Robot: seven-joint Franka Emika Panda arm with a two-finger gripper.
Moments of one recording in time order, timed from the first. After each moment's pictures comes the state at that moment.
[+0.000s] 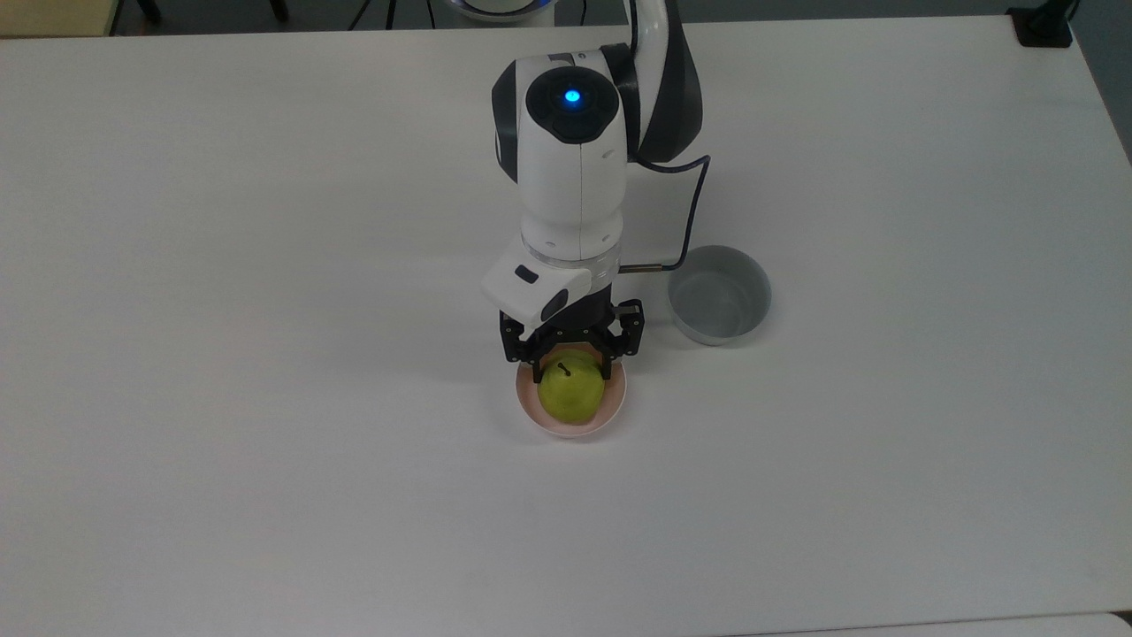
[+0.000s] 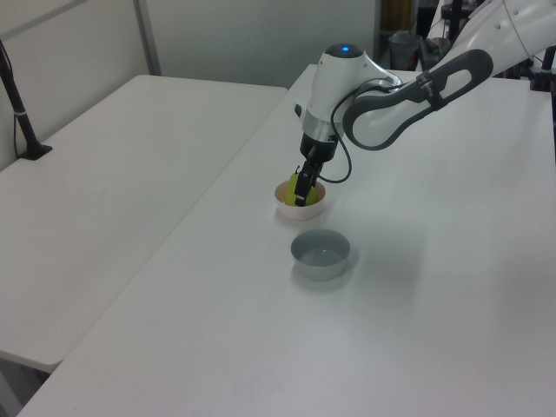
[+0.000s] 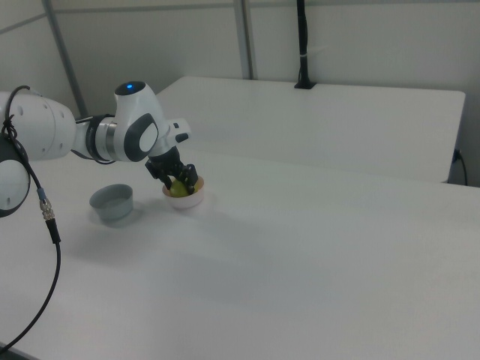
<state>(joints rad) 0.21 0.58 -0.05 -1.57 0.00 2.42 0.09</state>
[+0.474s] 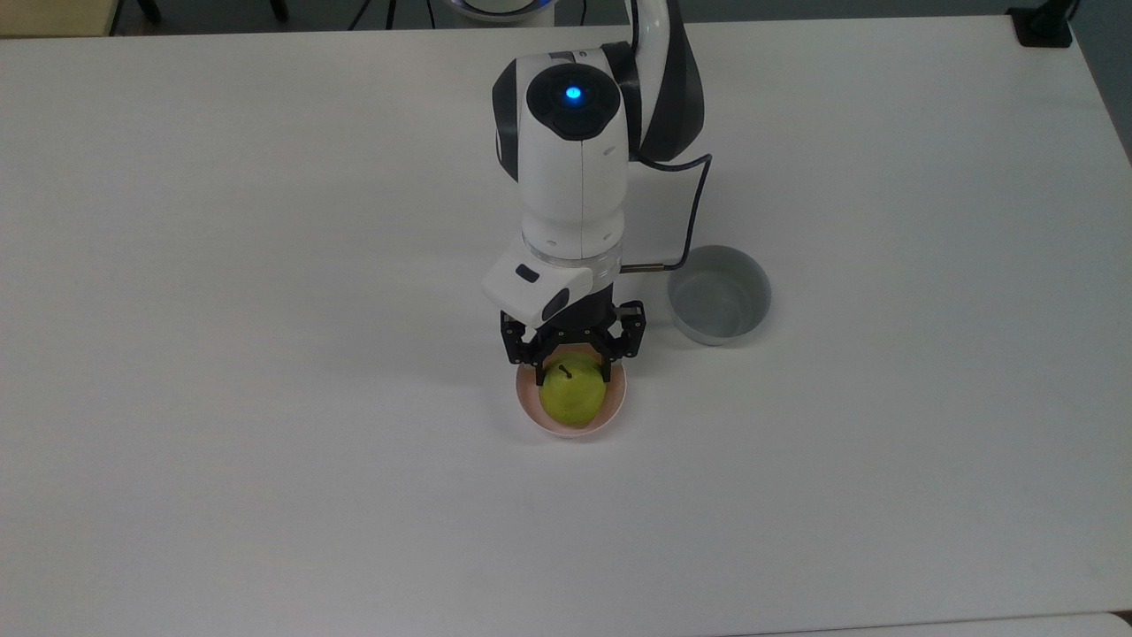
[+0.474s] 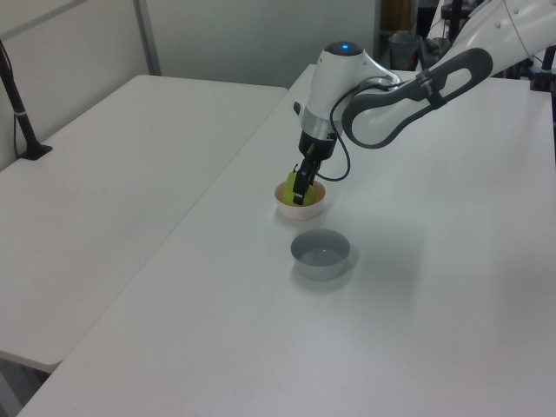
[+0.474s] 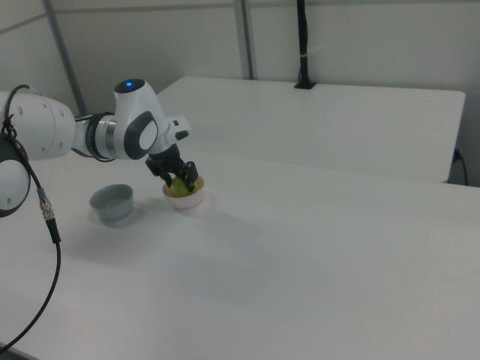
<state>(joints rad) 0.22 0.58 -0.05 -1.56 0.00 2.42 0.09</state>
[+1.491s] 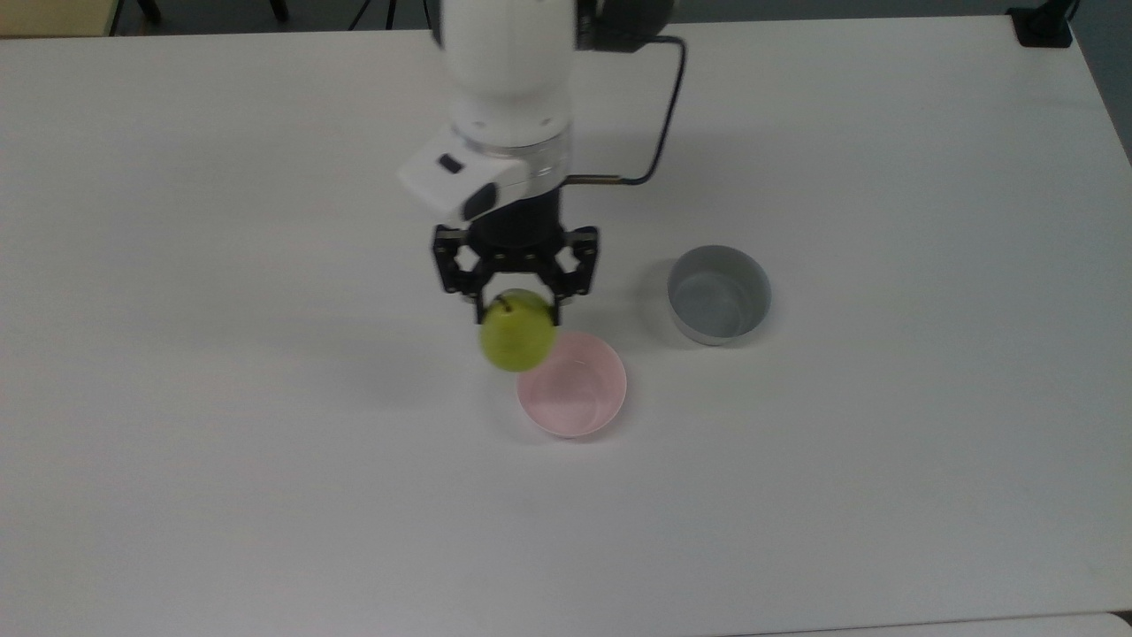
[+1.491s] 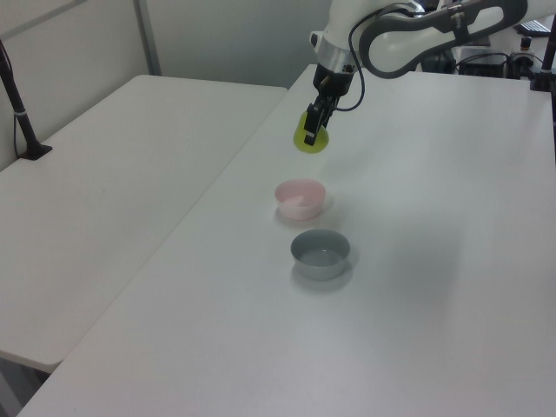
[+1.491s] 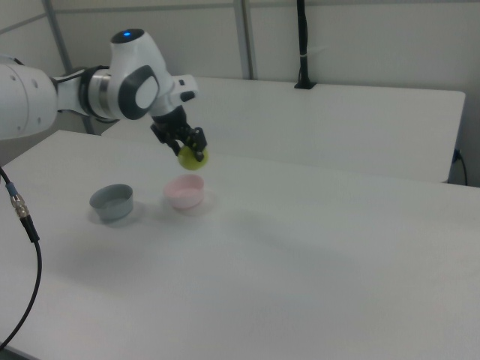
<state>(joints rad) 0.14 0.39 -0.06 -1.55 -0.01 2.25 0.10</state>
